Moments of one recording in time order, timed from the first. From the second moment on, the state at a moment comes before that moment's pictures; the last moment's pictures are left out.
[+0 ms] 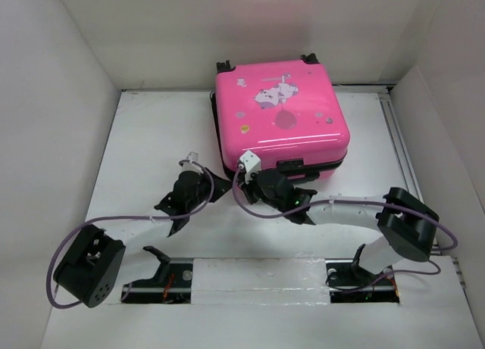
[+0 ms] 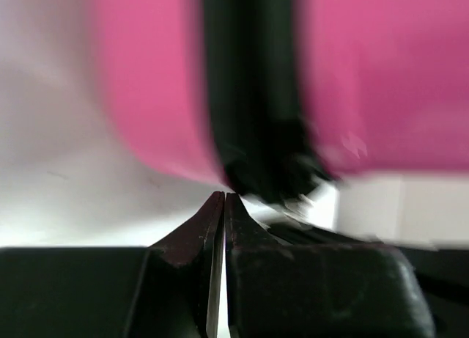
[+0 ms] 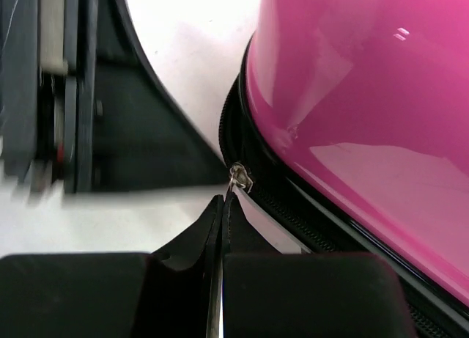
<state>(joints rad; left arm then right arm) -0.55 1.14 0.32 0.42 0.04 -1.12 1.03 1.51 0.80 0.34 0.17 0.09</state>
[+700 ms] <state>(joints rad) -0.47 0.82 0.57 0.31 -0.26 -0.97 1.14 1.24 0.62 0.26 0.21 0.12</state>
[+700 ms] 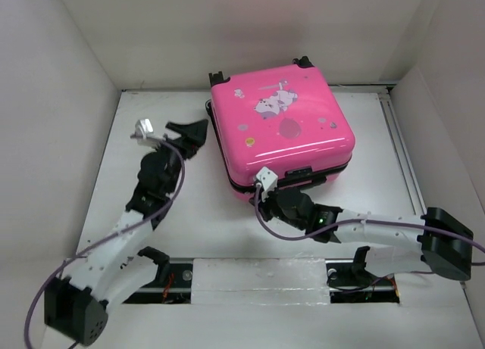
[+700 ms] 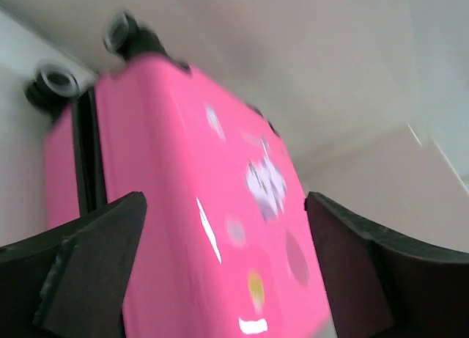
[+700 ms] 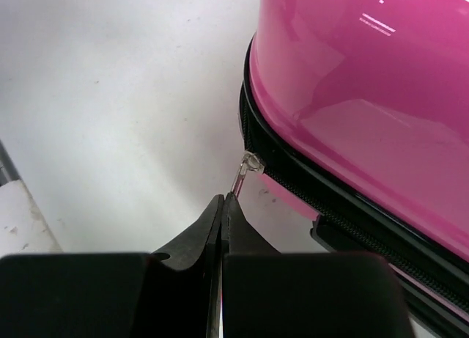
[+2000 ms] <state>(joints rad) -0.10 2.34 1.88 0.31 0.55 -1.24 0.58 0.96 0.50 -0.06 0.13 0.23</state>
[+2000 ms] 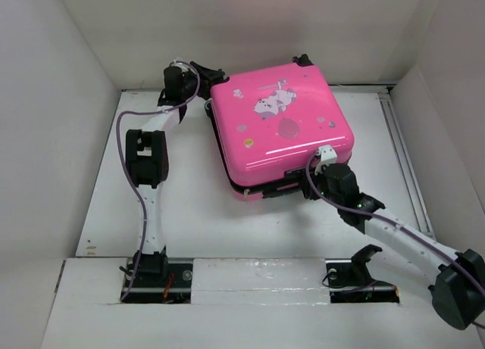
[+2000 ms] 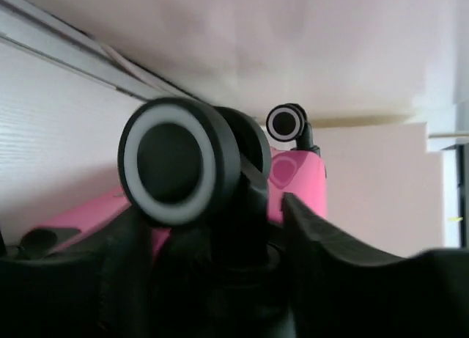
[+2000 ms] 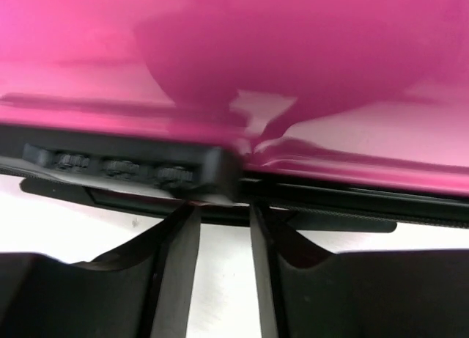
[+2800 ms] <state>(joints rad) 0.04 1.74 0.91 0.82 0.22 -1.29 0.25 1.51 0.96 -0.11 -0.26 0.03</state>
